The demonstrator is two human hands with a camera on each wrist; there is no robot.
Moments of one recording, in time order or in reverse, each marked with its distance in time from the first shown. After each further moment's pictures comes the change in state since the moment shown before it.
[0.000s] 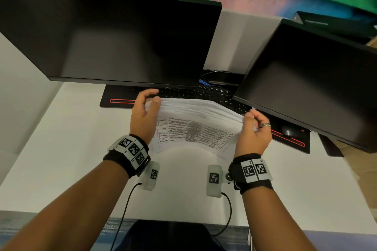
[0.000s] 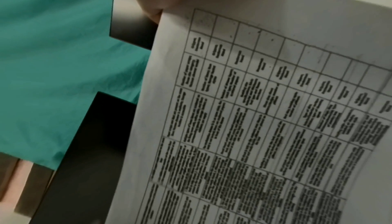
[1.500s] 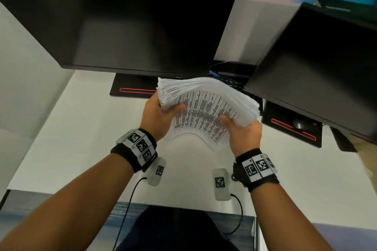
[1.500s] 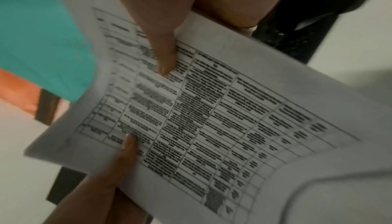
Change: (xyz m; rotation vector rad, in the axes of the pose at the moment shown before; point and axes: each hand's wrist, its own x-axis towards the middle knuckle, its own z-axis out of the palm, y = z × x) left_hand -0.021 0.007 -0.008 0.192 -0.181 0.039; right_hand -0.029 0.001 -0.005 -0.089 -0.471 0.024
